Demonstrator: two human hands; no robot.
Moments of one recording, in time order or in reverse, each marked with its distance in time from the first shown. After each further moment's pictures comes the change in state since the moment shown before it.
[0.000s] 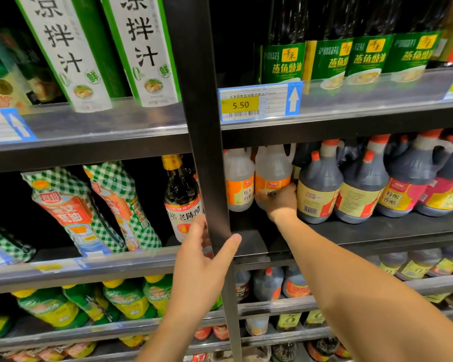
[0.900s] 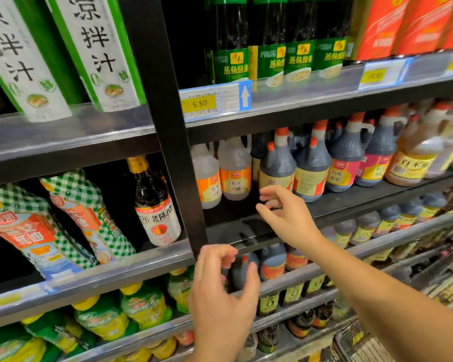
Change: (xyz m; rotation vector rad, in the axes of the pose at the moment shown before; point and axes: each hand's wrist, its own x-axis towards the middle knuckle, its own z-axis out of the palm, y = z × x) left_hand -0.061 -0.010 0.042 0.146 0.089 0.289; right_hand -0.101 0.039 -0.106 0.076 -0.055 -0.439
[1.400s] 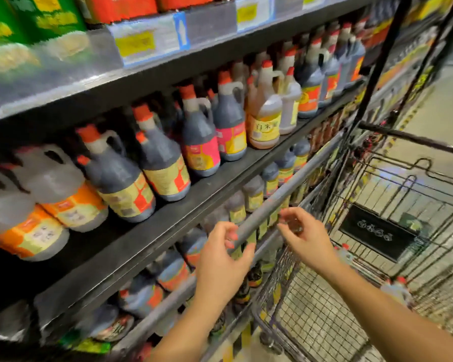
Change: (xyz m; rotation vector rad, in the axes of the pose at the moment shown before) left_hand -0.014 0.034 0.249 -0.078 -0.733 -0.050; right_hand -0.143 0.192 -0.187 -0.126 0.327 0.412
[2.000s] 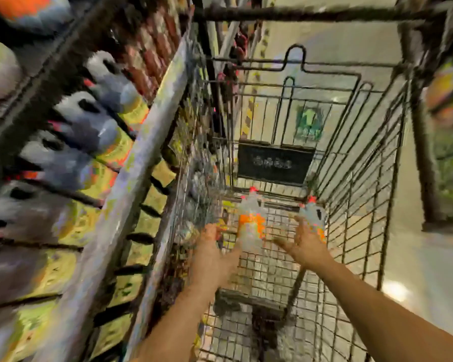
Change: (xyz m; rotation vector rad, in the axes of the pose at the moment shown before) left_hand 0.089 -0.069 0.369 0.296 -0.737 -0.203; right_hand -0.063 0.379 -0.067 -0.180 -0.085 1.058
